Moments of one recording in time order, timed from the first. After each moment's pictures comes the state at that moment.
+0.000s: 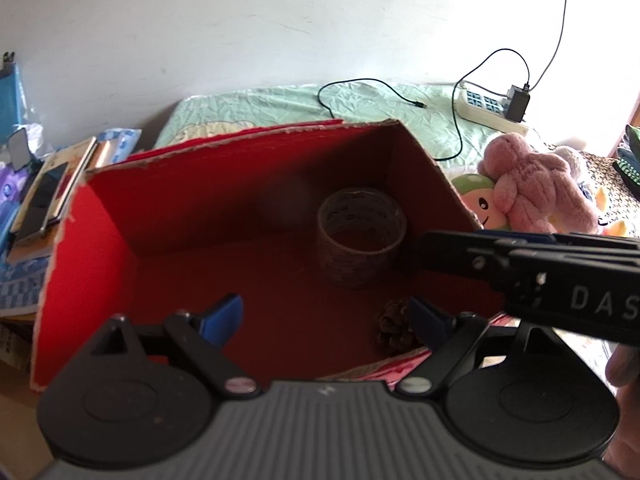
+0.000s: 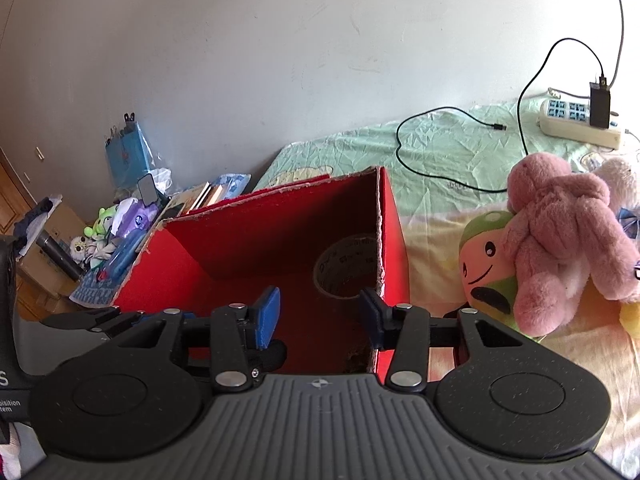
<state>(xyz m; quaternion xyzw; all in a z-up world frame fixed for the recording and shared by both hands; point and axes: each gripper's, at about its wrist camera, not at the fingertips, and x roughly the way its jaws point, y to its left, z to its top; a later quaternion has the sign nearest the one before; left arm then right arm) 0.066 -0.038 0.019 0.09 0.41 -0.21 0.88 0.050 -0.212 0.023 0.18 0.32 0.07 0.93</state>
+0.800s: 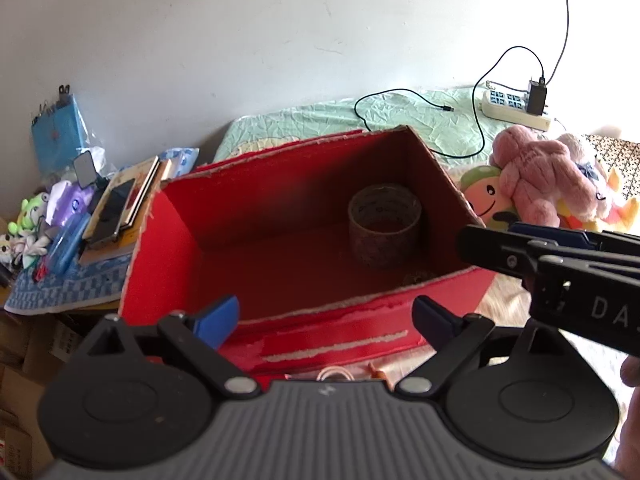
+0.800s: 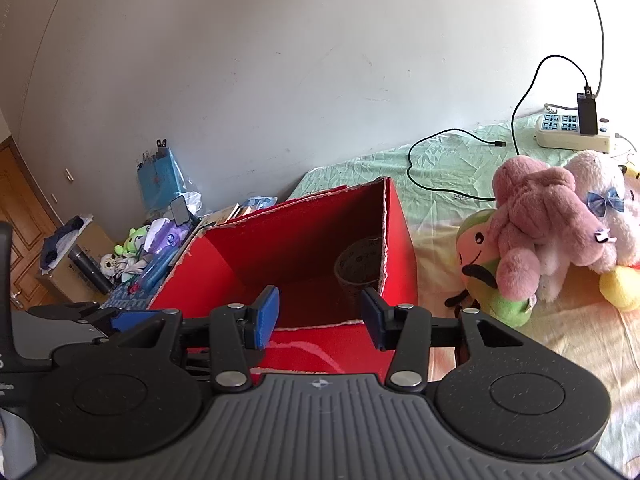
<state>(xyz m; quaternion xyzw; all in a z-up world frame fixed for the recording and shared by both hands) 0.001 -0.045 0.050 0.14 0.39 -0.14 0.90 -0.010 -0.219 0.033 0.21 0.27 0.09 0.94</state>
